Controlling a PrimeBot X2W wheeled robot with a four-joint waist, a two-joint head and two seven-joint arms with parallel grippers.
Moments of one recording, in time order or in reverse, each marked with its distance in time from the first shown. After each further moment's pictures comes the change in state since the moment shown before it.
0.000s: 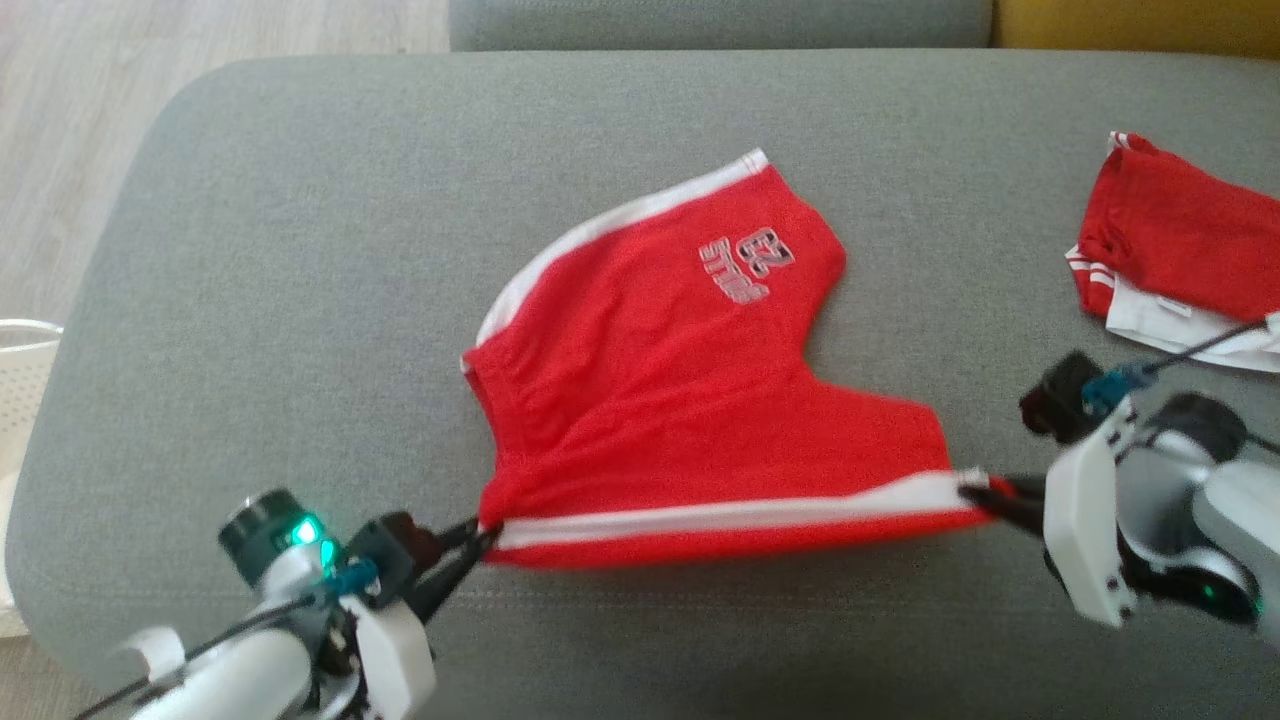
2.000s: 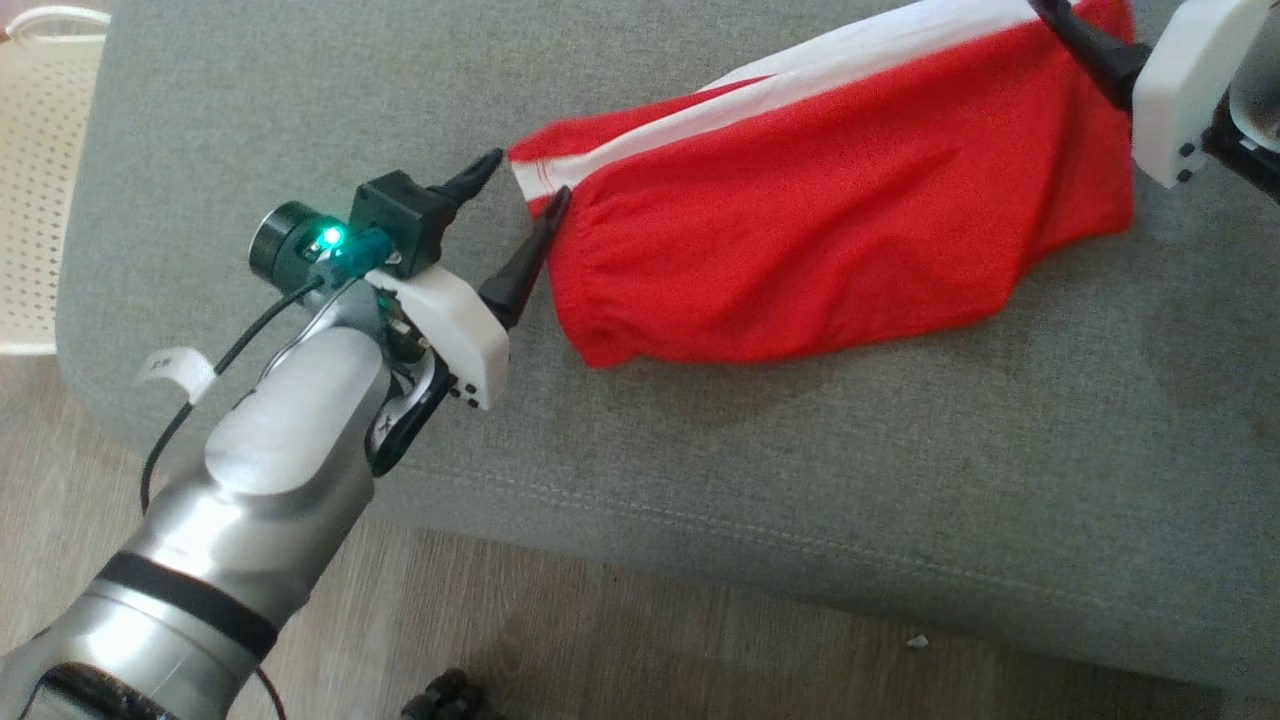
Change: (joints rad) left arm -0.427 -0.333 0.135 0.388 -0.129 0.019 -0.100; right arm -0.593 0.162 -0.004 0.417 -0.111 0.000 -0.267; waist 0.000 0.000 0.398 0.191
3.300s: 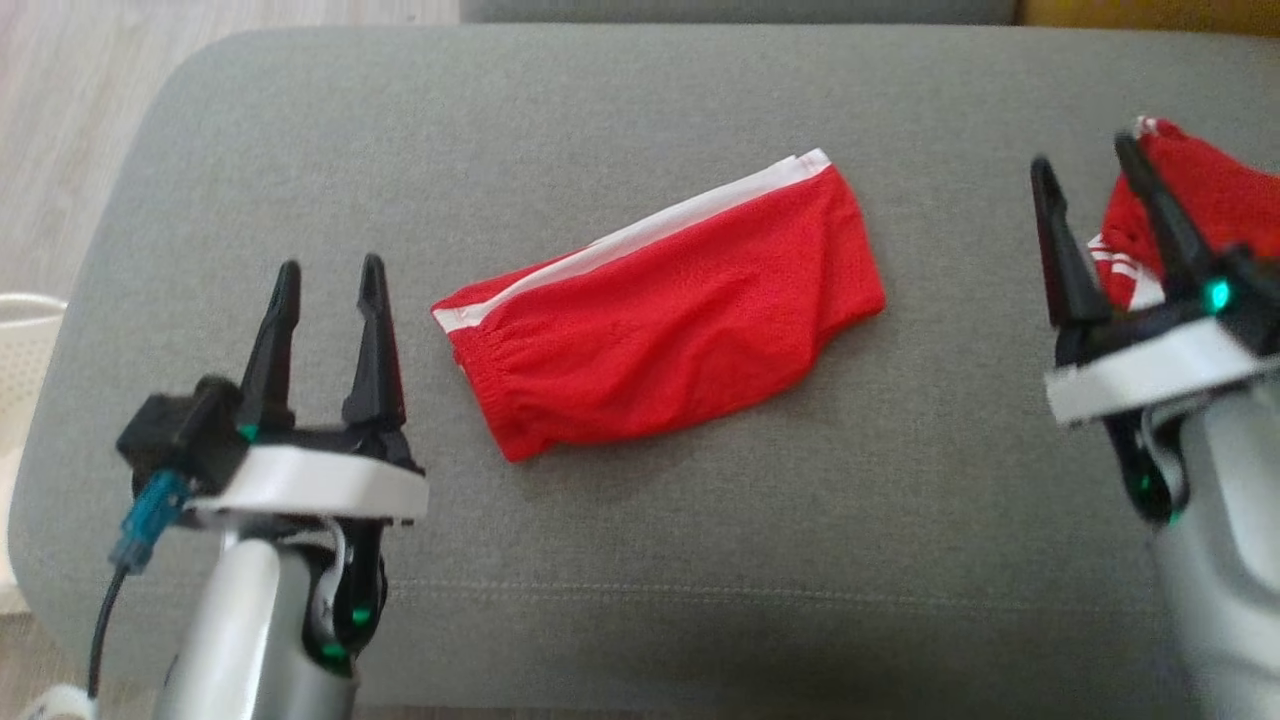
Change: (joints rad) left arm 0.592 -0.175 0.667 -0.538 0.159 0.121 -0.015; right arm 0.782 0.365 -0.991 -0.282 -0.528 0.000 -0.388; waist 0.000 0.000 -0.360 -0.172
